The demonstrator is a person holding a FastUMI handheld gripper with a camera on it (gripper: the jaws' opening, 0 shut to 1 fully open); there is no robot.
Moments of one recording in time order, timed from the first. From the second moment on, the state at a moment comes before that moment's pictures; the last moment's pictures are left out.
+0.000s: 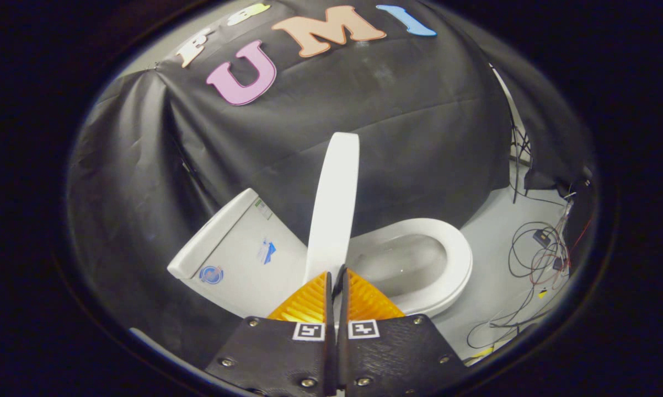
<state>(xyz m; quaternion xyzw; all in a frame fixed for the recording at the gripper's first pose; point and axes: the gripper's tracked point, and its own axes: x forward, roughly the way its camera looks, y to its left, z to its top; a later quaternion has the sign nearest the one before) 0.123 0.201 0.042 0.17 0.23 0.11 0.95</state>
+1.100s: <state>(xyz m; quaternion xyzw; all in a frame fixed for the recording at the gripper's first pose) 0.109 0.281 0.080 0.06 0.15 0.14 0.98</state>
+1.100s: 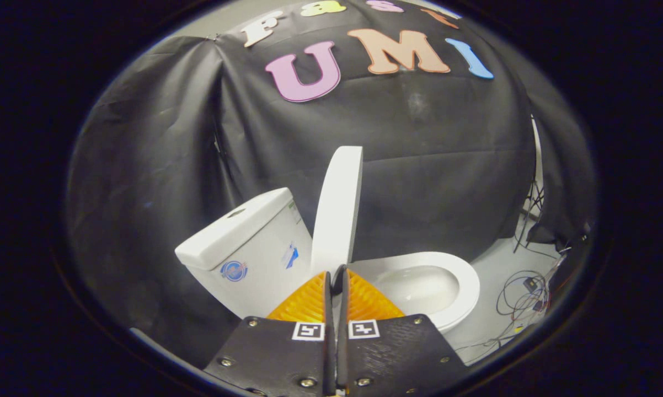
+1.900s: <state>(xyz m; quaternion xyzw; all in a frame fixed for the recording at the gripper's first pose) 0.104 0.343 0.091 0.03 0.10 0.16 0.98</state>
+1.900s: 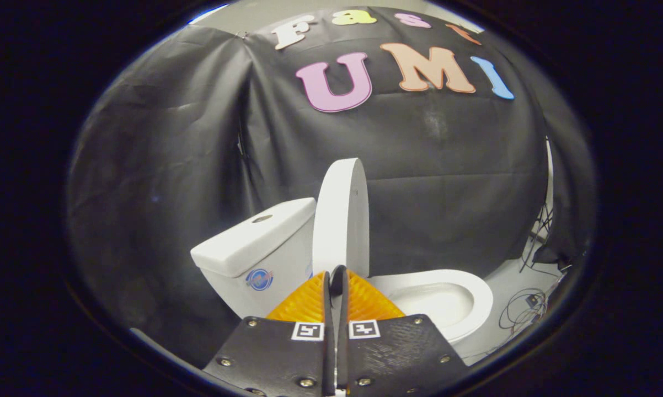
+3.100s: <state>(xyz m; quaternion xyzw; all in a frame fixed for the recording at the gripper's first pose) 0.098 0.401 0.087 0.06 0.06 0.23 0.97</state>
